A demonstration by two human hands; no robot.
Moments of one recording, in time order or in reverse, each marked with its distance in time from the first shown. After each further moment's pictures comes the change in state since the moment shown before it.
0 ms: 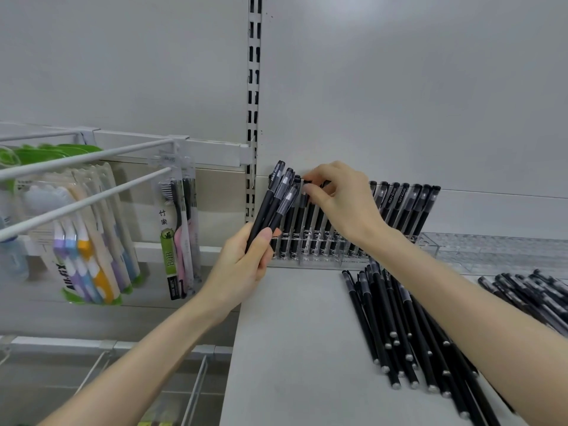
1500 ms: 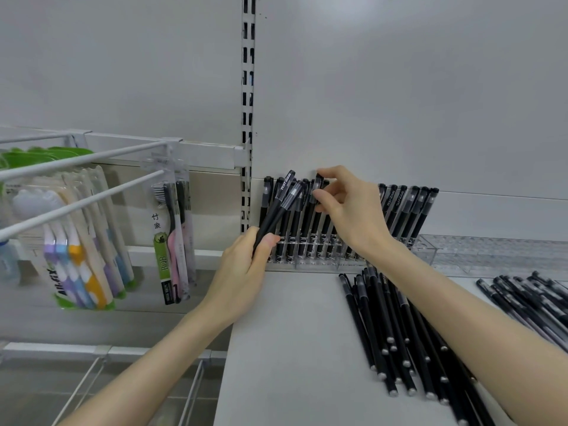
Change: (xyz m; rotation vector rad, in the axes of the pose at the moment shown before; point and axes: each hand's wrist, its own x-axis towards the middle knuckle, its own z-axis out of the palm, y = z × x) left_hand 0.009 -0.022 0.002 0.472 0.068 0.113; right_hand -0.012 0.013 -0.002 0.157 0.064 0.100
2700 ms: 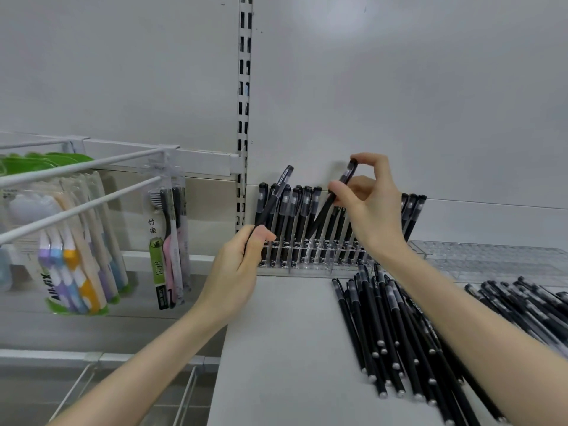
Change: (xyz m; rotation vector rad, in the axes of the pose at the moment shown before) left_hand 0.001 0.013 -0.002 -0.192 0.086 0.044; right_hand -0.004 -0.002 -0.024 0.228 0.209 0.038
